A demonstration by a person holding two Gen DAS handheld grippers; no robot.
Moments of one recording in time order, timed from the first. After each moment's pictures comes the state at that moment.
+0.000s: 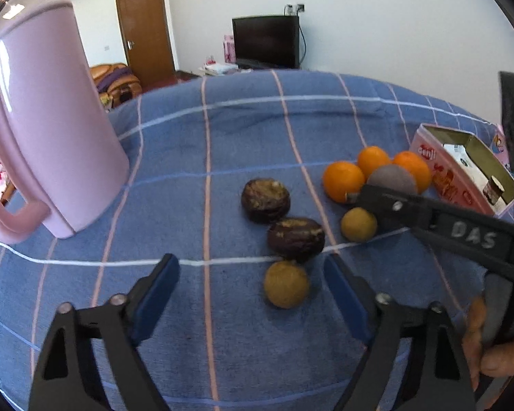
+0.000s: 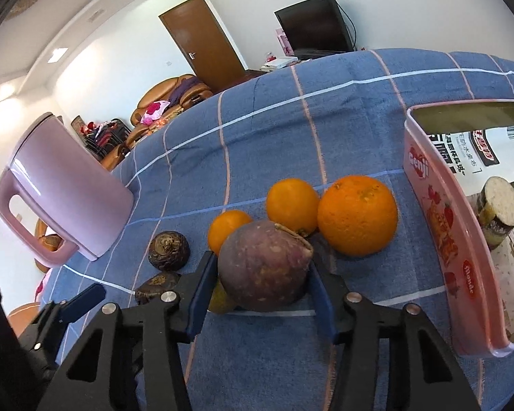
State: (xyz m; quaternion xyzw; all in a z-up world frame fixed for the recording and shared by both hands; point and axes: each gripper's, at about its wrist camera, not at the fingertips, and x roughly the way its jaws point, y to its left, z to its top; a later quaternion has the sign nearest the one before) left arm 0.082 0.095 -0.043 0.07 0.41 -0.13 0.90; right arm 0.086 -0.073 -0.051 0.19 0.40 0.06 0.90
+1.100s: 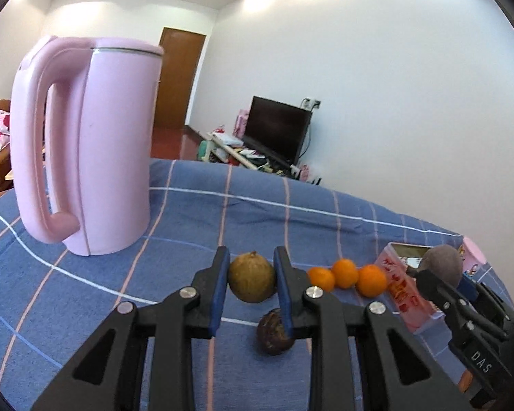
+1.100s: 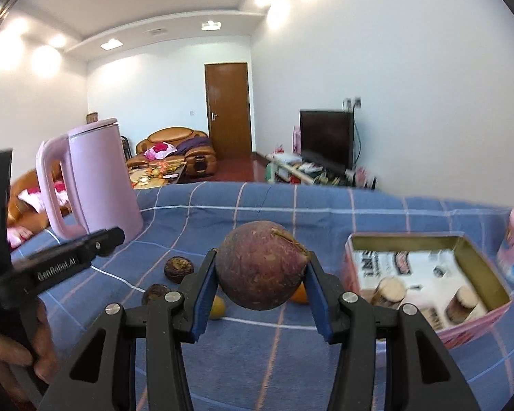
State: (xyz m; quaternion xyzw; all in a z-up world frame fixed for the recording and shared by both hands) left arm 0.056 0.146 0.000 -0.11 0.25 -0.15 0.95; right arm -0.009 -0.060 0.013 -0.01 0.20 0.03 0.98
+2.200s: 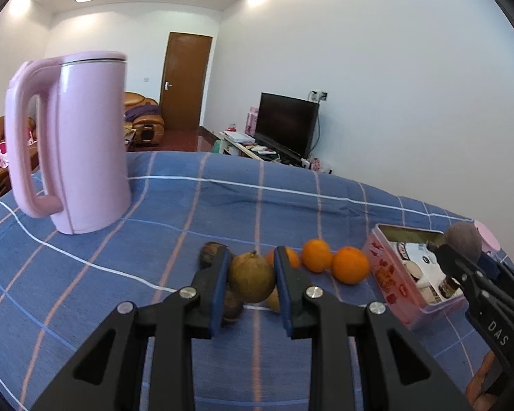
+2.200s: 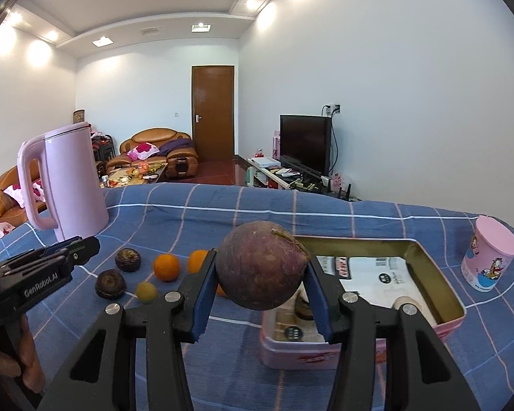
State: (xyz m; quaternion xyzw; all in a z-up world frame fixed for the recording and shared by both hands) left arm 0.029 0.072 -0.006 -0.07 0.26 -0.10 0.96; right arm -0.021 -0.125 0.015 -0.02 0.20 -0.01 0.98
